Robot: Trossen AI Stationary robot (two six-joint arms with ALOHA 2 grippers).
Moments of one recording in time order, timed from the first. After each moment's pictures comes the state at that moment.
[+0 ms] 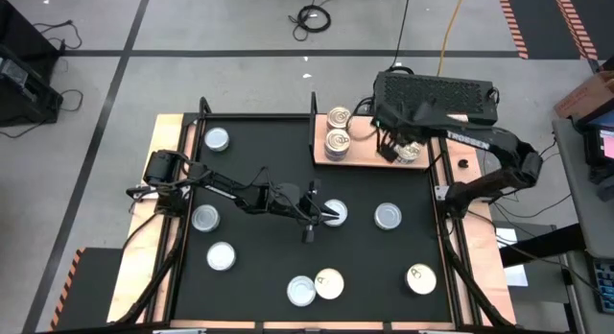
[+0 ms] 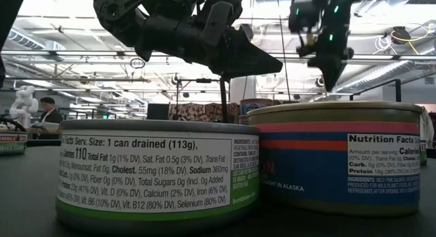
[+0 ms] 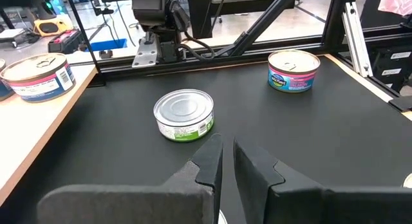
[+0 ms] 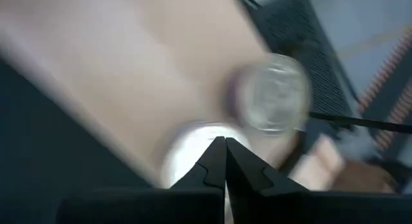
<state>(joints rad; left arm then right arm) -0.09 1.88 0.97 0.65 0.04 0.09 -0.50 1.37 1.18 -1.19 0.46 0.19</state>
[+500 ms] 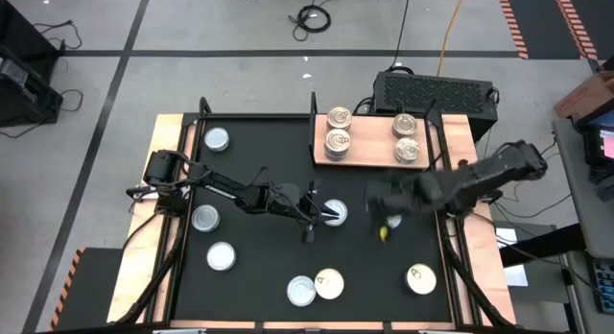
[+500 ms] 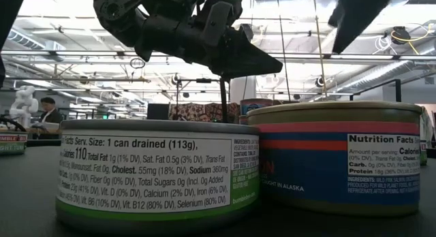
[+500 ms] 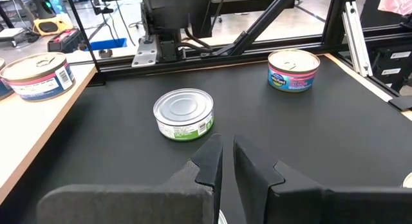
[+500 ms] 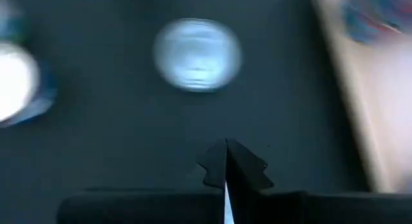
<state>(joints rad) -0.09 1.88 0.97 0.65 0.04 0.09 0.34 1.35 1.18 -1.06 0.31 0.58</state>
